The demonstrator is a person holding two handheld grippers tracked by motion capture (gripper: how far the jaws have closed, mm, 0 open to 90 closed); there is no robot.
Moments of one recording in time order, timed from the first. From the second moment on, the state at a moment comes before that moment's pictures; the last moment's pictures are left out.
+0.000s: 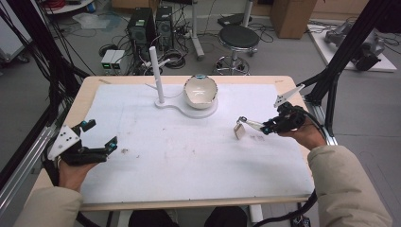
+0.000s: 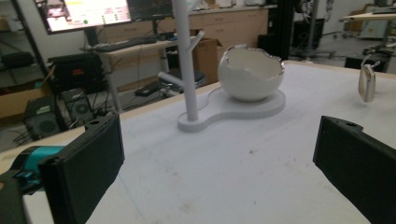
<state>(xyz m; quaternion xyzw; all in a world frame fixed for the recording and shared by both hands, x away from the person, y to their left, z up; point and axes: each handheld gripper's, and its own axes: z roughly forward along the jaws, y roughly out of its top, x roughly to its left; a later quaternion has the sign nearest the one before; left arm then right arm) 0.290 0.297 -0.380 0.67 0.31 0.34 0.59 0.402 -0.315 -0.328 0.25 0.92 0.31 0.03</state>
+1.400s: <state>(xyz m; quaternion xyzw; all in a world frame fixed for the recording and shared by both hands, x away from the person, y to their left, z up) 0.340 0.116 -0.310 0.86 0.07 0.07 0.50 0.367 -0.167 -0.300 0.04 0.92 0.38 -0.04</state>
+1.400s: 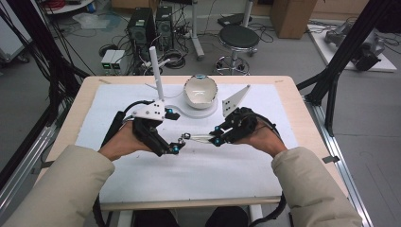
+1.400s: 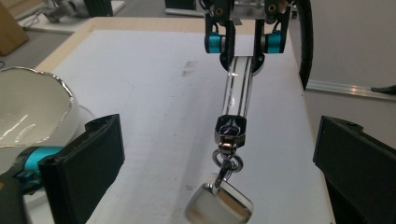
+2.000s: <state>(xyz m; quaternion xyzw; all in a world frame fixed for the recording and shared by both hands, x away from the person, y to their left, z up) 0.338 0.098 -0.321 0.89 0.05 0.03 0.45 0.363 -0.156 -0.303 0.01 0.93 0.37 -0.05</state>
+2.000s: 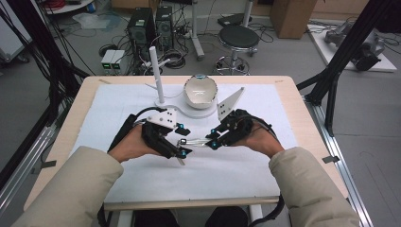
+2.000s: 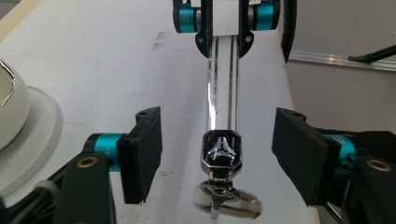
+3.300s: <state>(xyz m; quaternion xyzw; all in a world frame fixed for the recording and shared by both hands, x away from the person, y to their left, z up) 0.353 0.135 -0.311 0.86 0.08 0.06 0.50 0.374 -0.198 -0.306 0.11 0.84 0.52 0.06</state>
